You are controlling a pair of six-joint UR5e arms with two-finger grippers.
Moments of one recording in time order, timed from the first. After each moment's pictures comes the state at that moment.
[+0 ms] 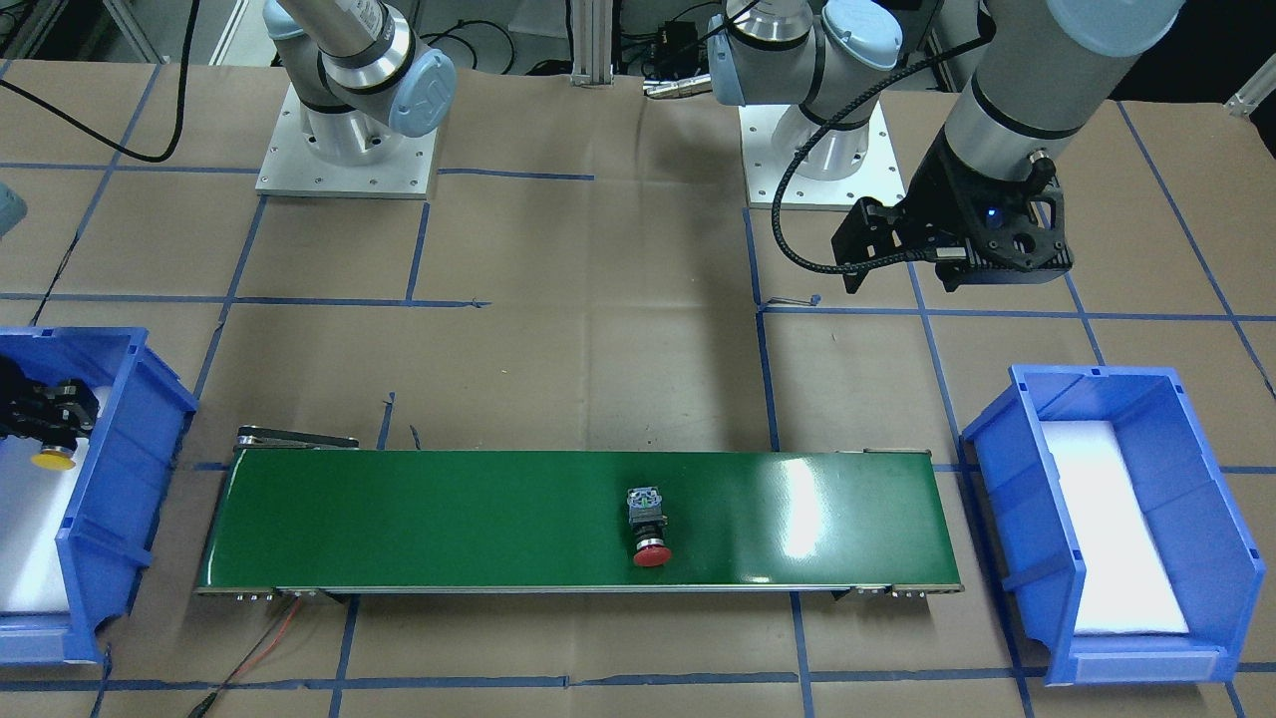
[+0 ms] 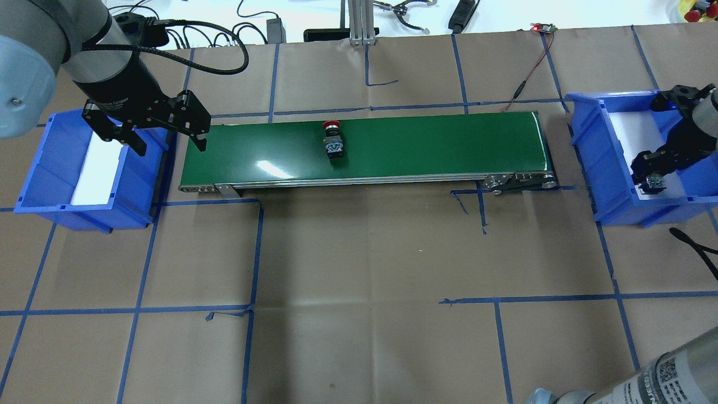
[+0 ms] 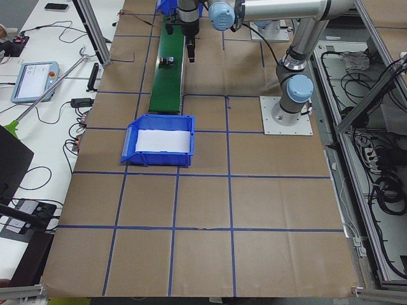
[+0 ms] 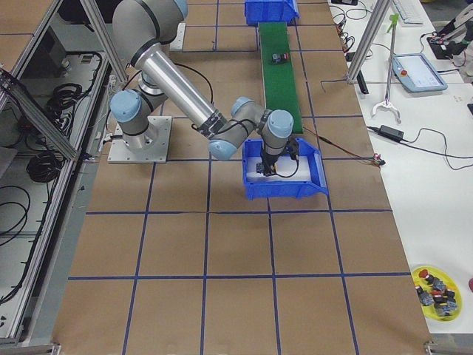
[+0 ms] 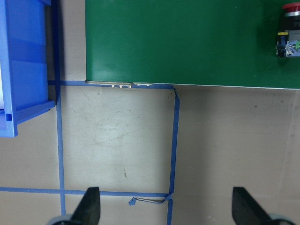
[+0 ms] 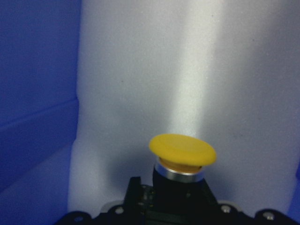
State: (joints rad) left arm -1.49 -1.59 -1.60 -1.56 1.57 0.04; right arm 0.97 -1.18 1.79 -2.11 -1.53 -0.76
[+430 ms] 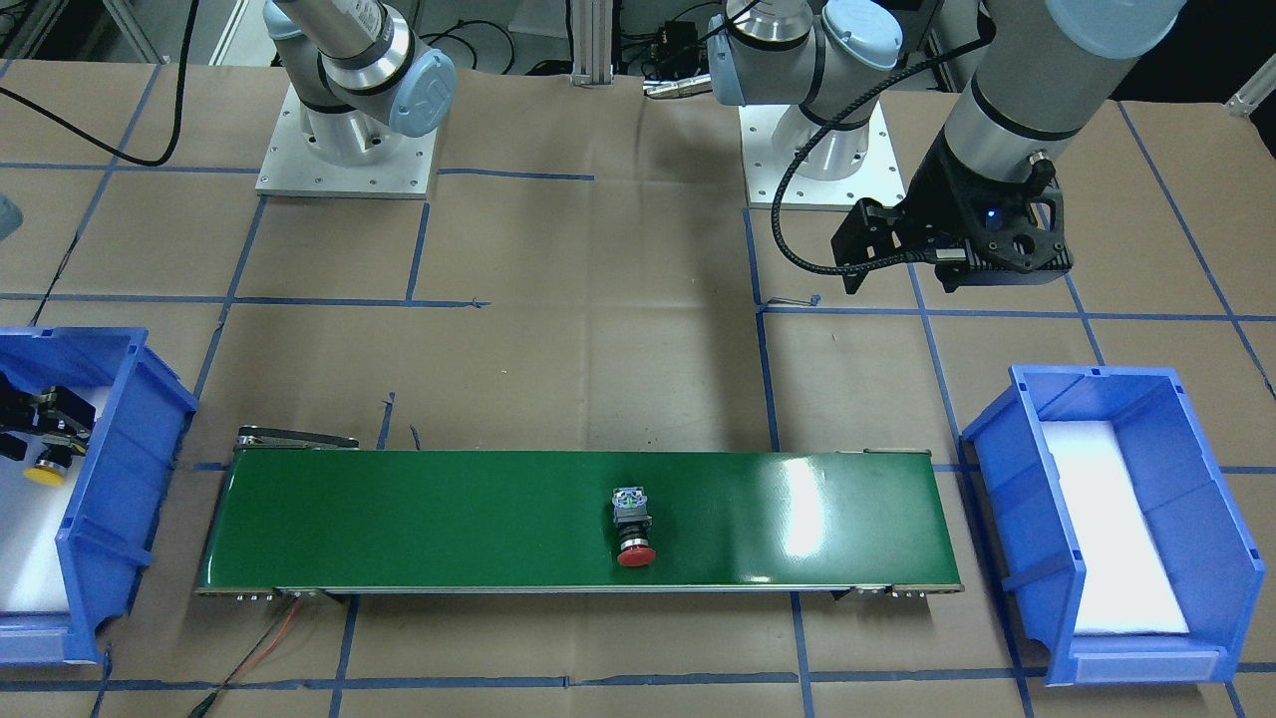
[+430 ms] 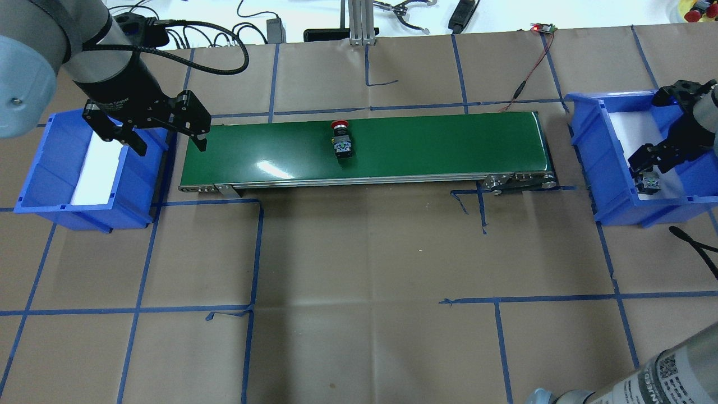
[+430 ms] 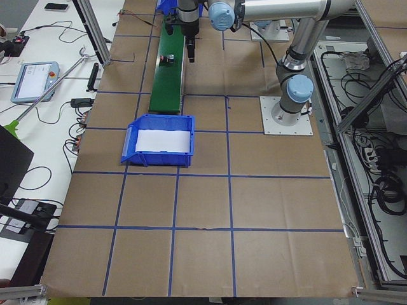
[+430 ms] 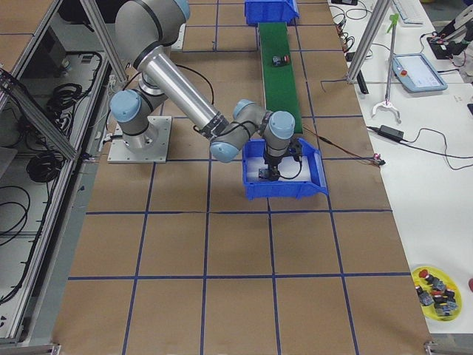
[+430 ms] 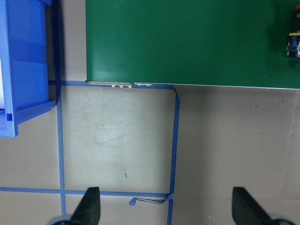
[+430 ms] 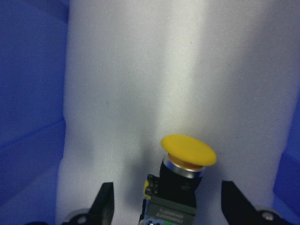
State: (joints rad) left arm -1.49 -1.59 -1.60 -1.56 1.57 0.04; right arm 0.98 -1.18 1.76 -2.14 -1.53 -0.74
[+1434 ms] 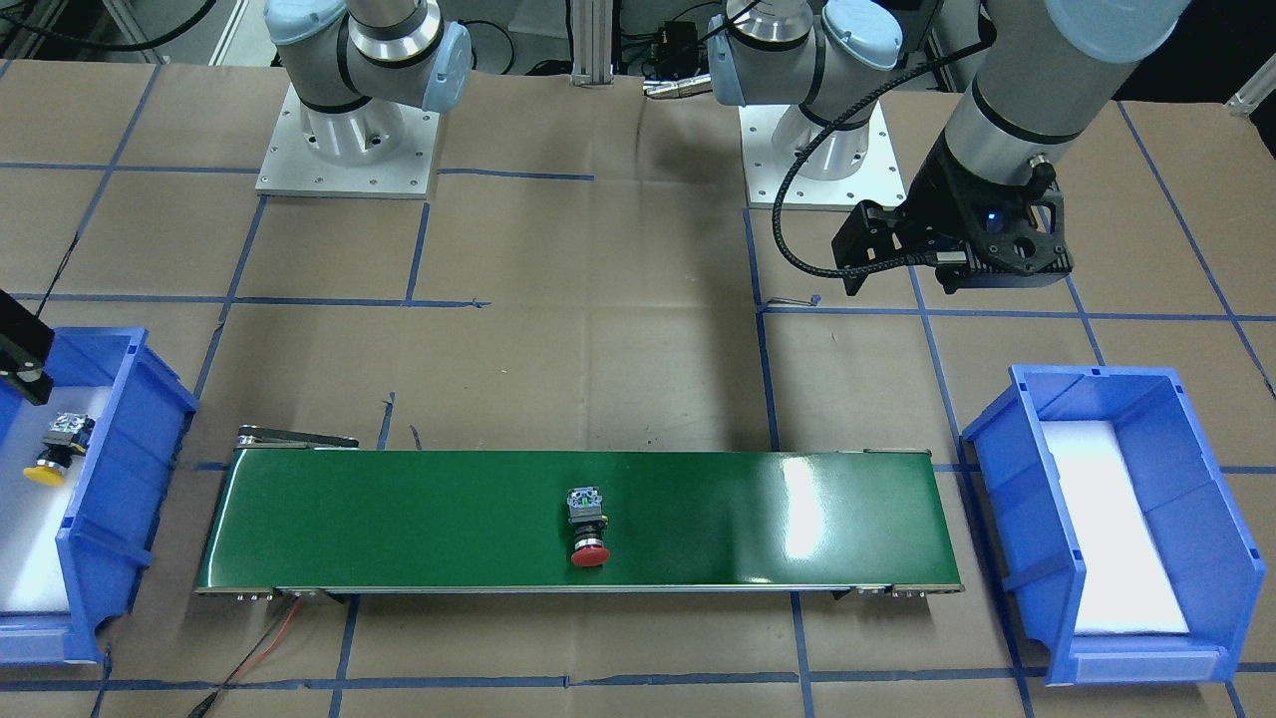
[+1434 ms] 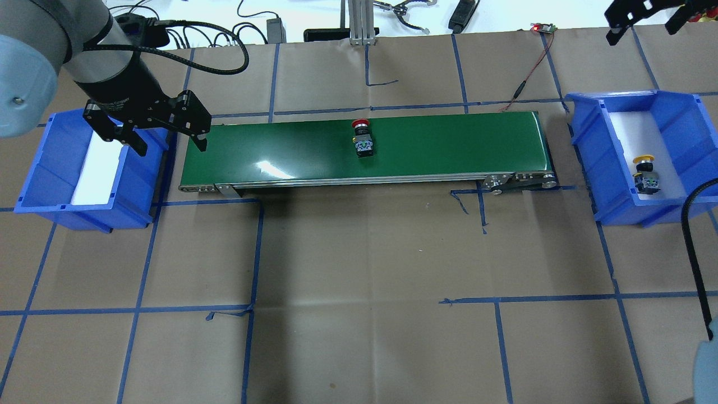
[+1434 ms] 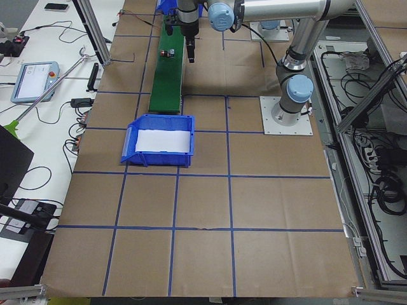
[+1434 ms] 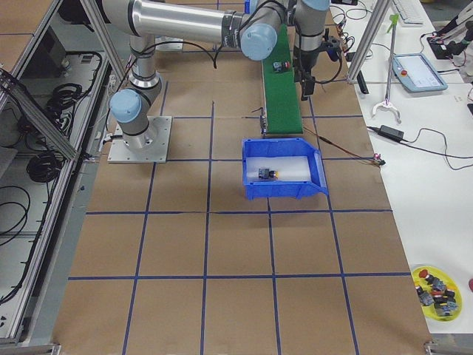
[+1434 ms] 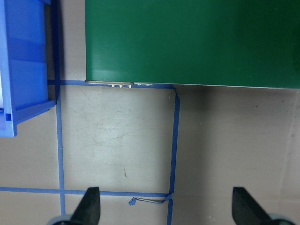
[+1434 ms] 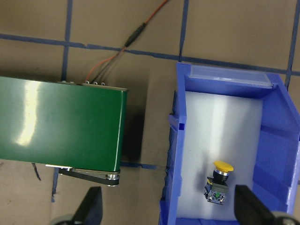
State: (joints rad) left arm -1.49 -1.59 -1.60 -1.56 1.57 0.04; right arm 1.32 -1.31 1.22 -1.60 -1.57 -0.42
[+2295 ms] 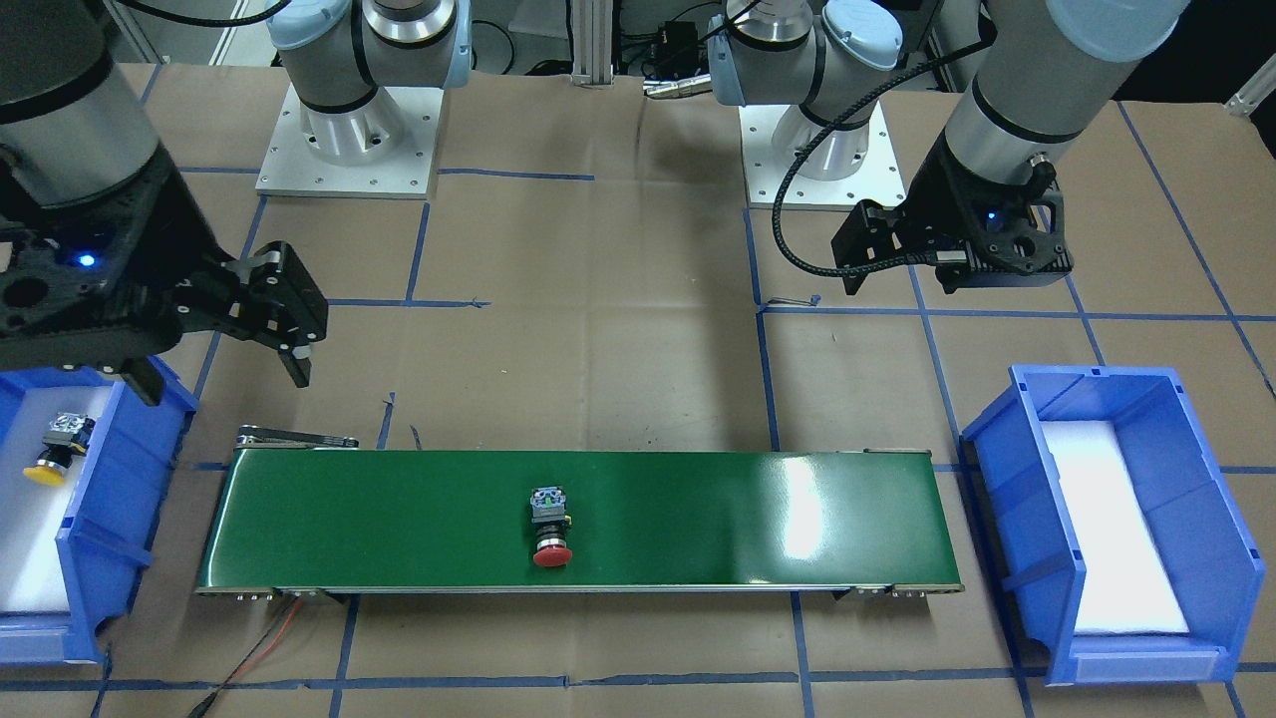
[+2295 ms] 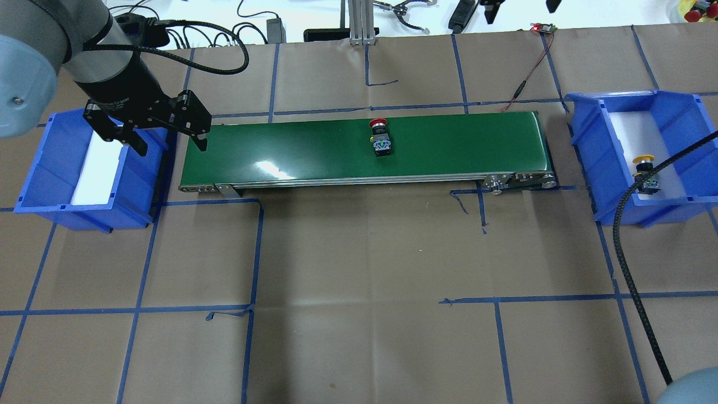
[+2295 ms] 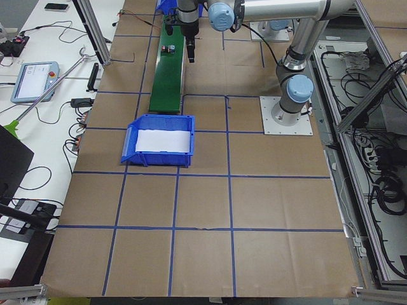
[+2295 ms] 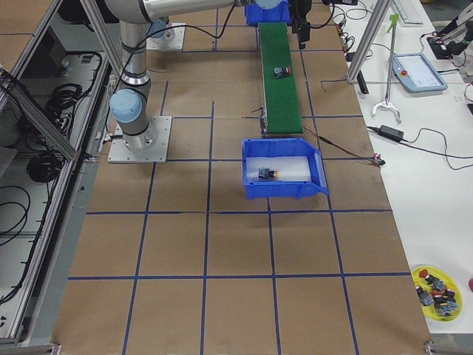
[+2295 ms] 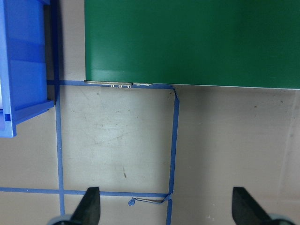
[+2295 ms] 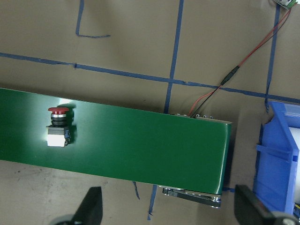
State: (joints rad) left arm -1.49 -1.59 -1.60 -1.56 1.57 0.04; right arm 1.60 -1.29 1.15 -1.60 -1.55 -0.13
